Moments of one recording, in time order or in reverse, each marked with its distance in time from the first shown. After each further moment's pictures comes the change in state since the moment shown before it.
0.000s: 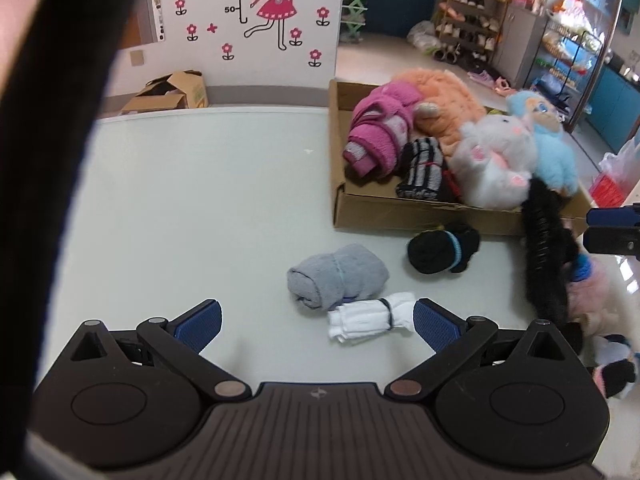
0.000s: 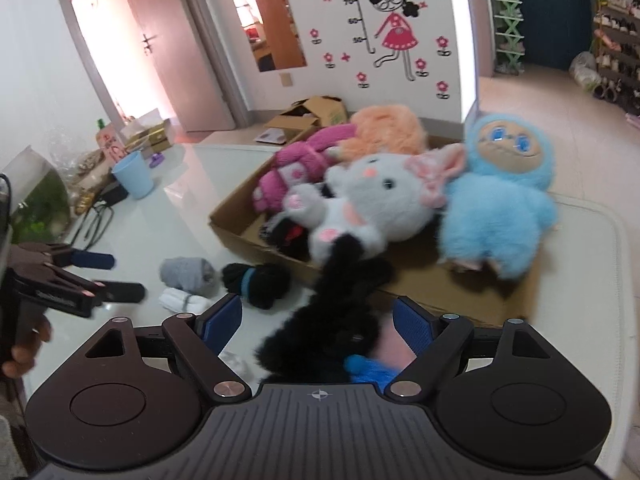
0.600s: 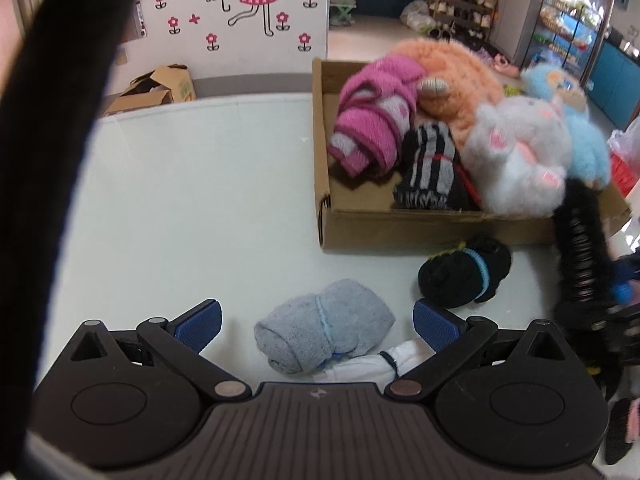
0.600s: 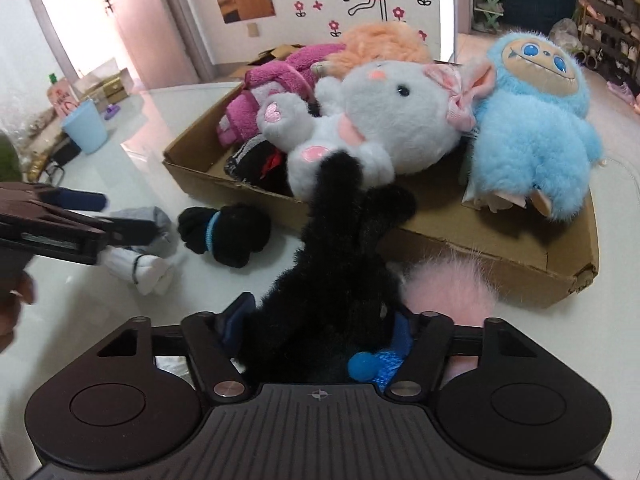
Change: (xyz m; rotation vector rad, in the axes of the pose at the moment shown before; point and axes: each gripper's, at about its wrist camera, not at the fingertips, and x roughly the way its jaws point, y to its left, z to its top) left arm 0.062 -0.010 0.019 0.062 0.046 0.005; right arm 0.051 0.004 -0.026 0.047 0.119 -0.099
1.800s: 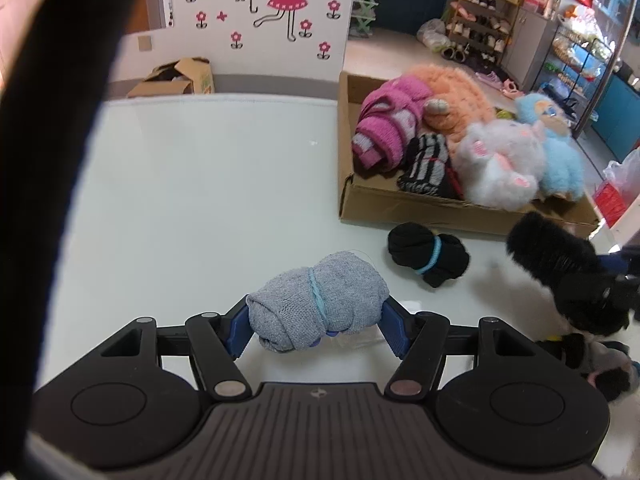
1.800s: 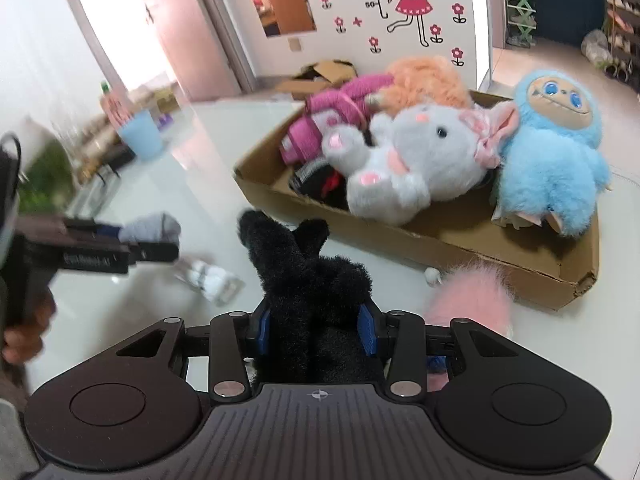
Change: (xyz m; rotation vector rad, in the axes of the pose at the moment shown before) left arm -0.075 0.014 -0.031 -0.103 -0.027 -0.008; right arm -0.048 0.016 0.007 -0.020 -0.039 0.135
